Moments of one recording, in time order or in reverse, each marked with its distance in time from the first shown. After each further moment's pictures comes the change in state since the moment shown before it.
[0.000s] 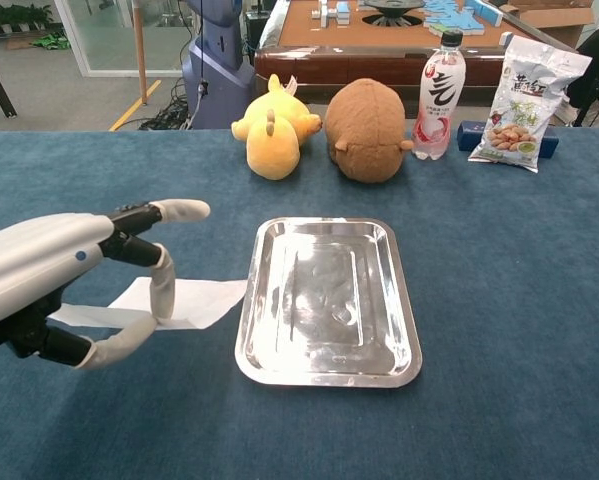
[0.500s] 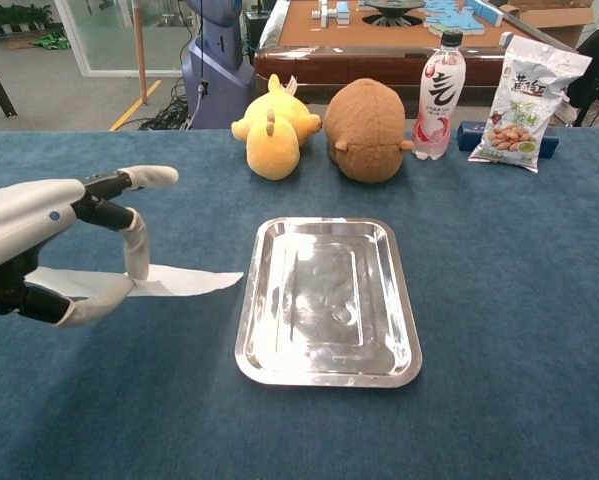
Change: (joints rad) left arm 0.009 0.033 -0.043 -0.028 -0.057 0.028 0.015; right arm 0.001 -0.001 -0.001 -0.001 -0.002 0.006 0.001
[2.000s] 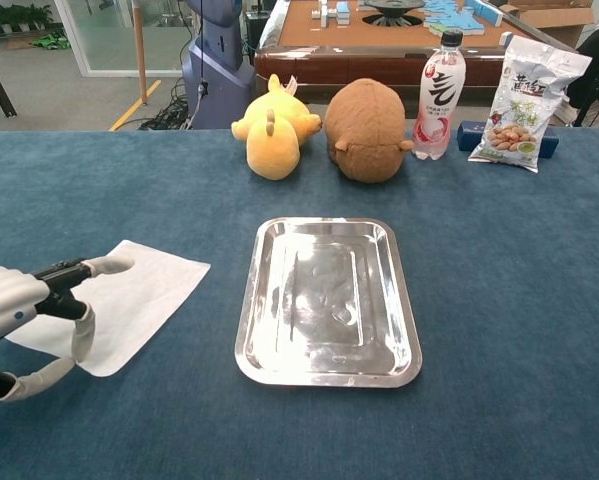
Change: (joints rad) left arm 0.009 -0.011 0.096 0.436 0.116 -0.021 -0.278; right arm 0.050 -0.040 0.017 0.085 0.098 -0.115 0.053
